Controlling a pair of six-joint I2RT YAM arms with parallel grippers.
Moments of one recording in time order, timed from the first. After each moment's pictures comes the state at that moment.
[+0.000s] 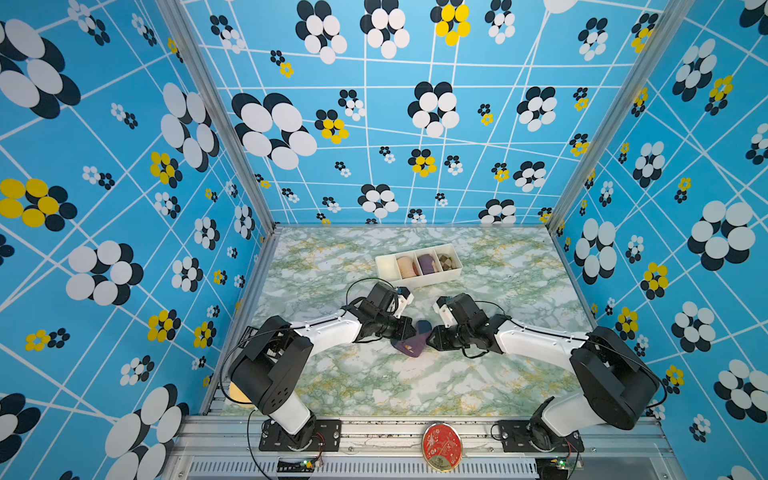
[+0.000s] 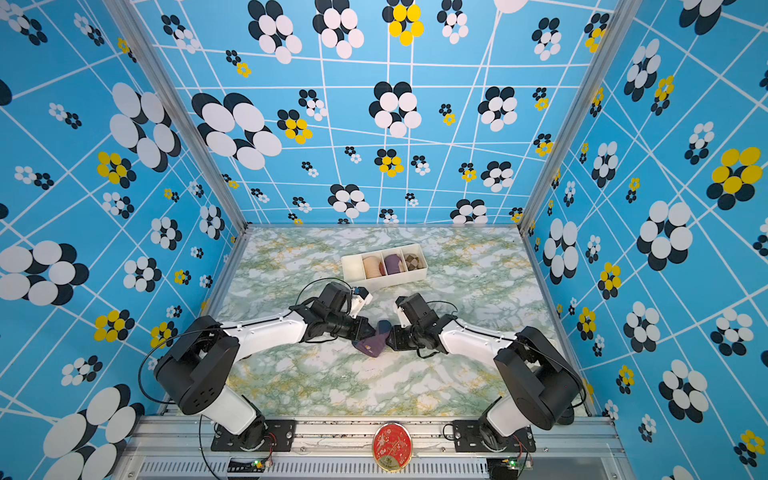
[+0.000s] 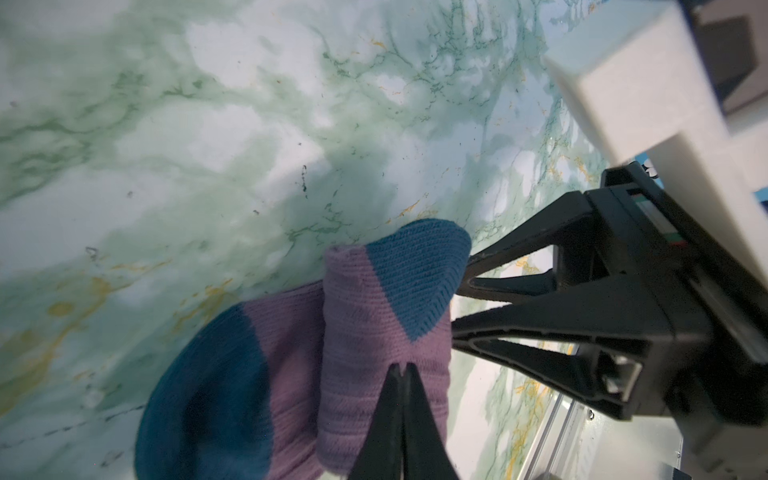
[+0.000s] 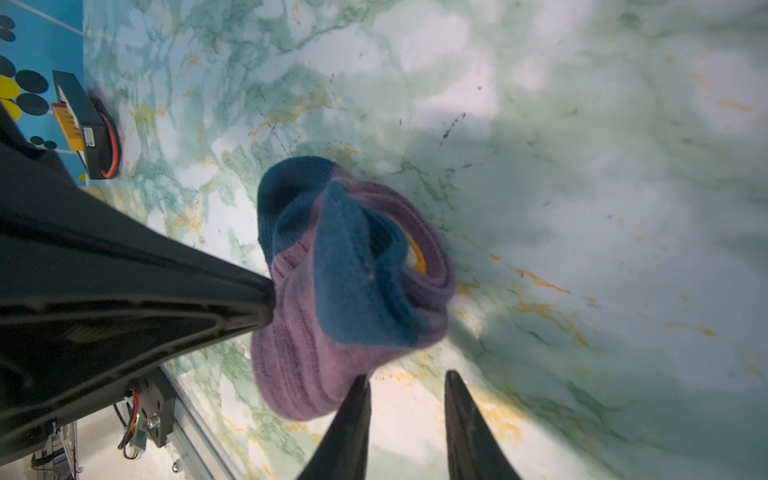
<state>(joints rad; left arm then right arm) -0.64 1.61 0.82 -0.11 0.52 -0.42 0.69 1.52 0.73 -0.19 -0.30 0.53</state>
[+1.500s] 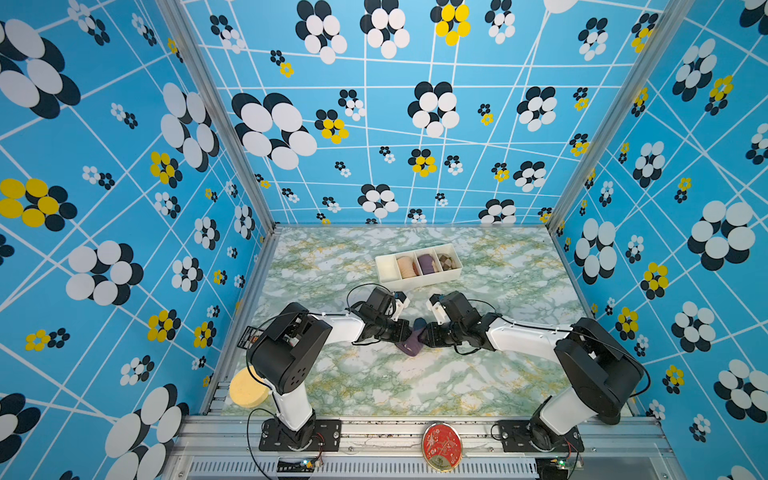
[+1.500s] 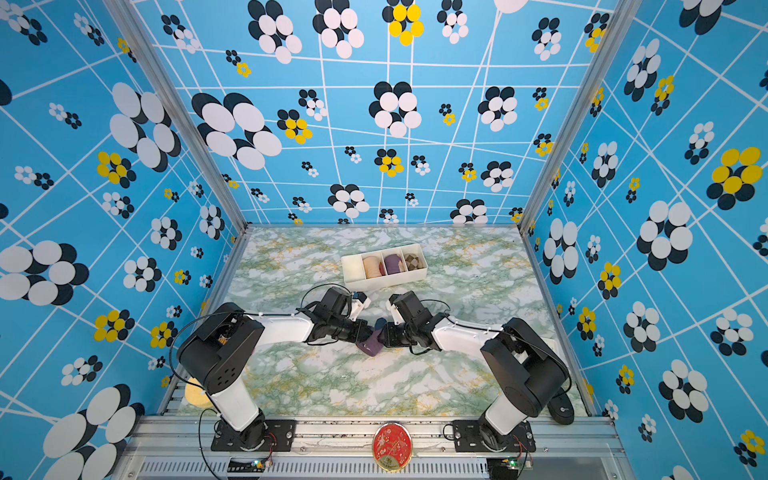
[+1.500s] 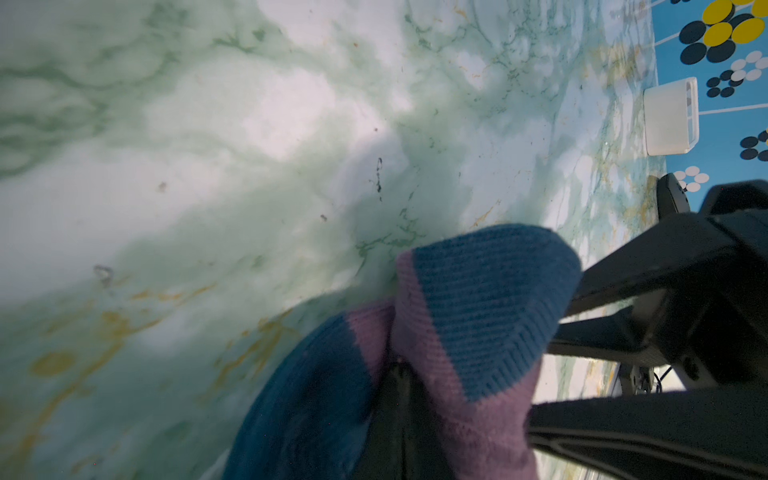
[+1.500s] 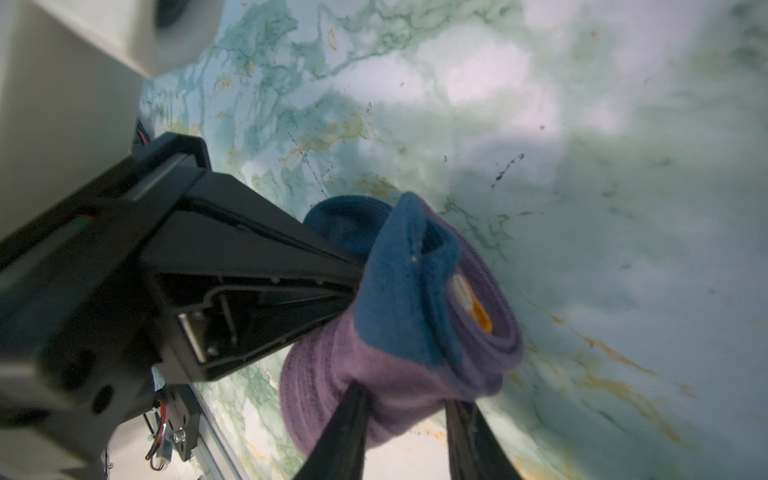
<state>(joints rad) -0.61 1.76 0.78 0.05 0.55 -0.44 0.71 1.61 0.76 -0.08 -0.33 0.58</state>
